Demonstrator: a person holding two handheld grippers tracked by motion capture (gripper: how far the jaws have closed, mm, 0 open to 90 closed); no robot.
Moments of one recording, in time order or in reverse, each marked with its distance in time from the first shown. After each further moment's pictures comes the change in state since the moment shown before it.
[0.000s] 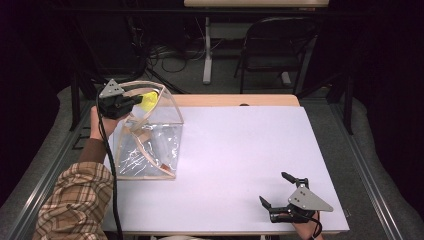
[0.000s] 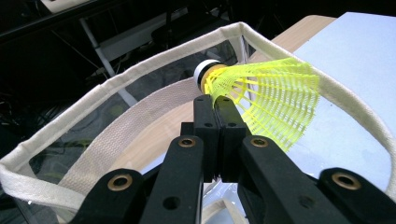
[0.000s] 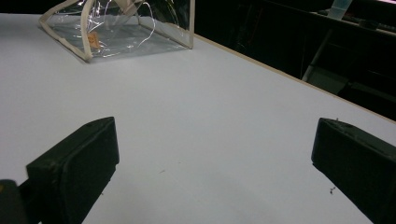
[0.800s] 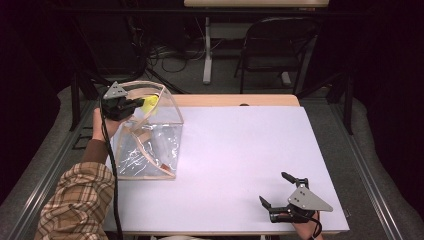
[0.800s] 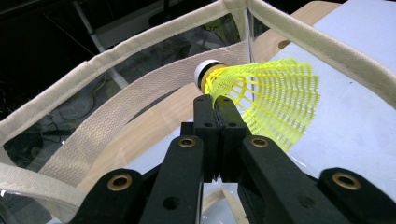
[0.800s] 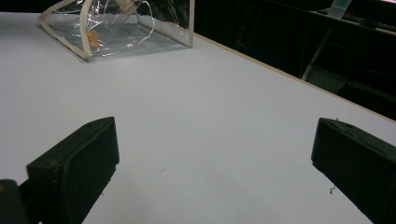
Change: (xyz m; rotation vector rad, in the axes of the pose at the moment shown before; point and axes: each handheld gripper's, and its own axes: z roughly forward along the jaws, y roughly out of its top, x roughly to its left) left arm 0.000 -0.008 0.010 0.045 -0.004 -0.015; right arm 0.000 0.000 0.000 0.005 -0.002 0.002
